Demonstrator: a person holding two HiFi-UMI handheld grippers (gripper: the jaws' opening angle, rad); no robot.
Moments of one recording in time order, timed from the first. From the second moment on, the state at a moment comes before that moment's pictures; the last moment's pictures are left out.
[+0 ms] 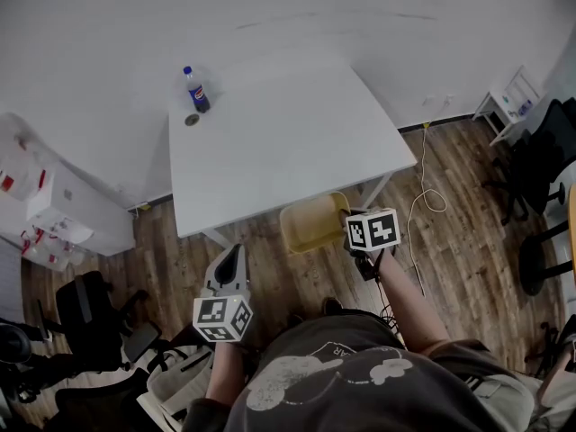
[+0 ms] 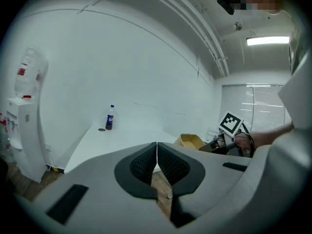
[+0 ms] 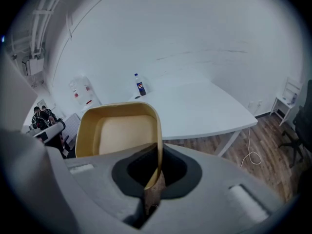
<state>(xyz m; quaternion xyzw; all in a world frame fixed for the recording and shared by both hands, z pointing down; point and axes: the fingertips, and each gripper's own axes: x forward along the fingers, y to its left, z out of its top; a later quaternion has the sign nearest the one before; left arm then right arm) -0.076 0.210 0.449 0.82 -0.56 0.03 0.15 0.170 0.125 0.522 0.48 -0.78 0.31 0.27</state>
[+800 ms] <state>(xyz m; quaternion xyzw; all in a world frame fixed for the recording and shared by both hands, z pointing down) -0.117 0.175 0.457 0.83 -0.54 0.03 0.15 0.149 0.083 0.527 0.51 -0.76 0.31 0.26</state>
